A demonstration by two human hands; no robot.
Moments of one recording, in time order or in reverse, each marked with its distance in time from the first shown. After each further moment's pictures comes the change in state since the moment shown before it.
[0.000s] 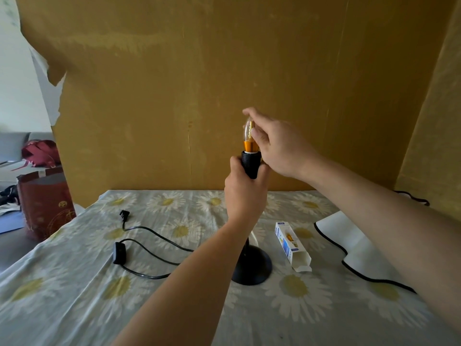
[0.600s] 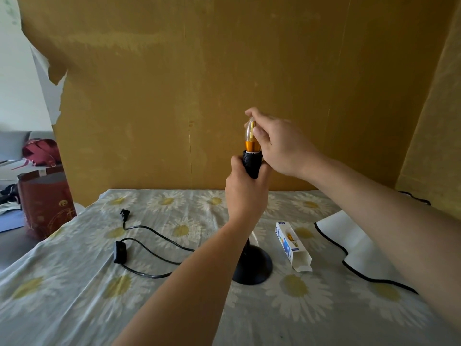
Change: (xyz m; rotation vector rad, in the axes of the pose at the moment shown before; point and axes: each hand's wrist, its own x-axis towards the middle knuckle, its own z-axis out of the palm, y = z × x) left_hand -0.001 0.001 -0.001 0.002 -0.006 0.011; right_hand -0.001 -0.003 -0.003 -0.050 -0.005 -0.013
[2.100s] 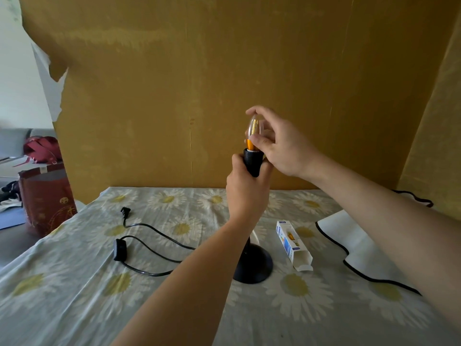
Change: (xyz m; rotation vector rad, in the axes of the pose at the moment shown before) left_hand 0.002 -0.003 0.002 -0.026 0.018 -0.014; right_hand -0.003 0.002 0.006 0.350 -0.035 0.151
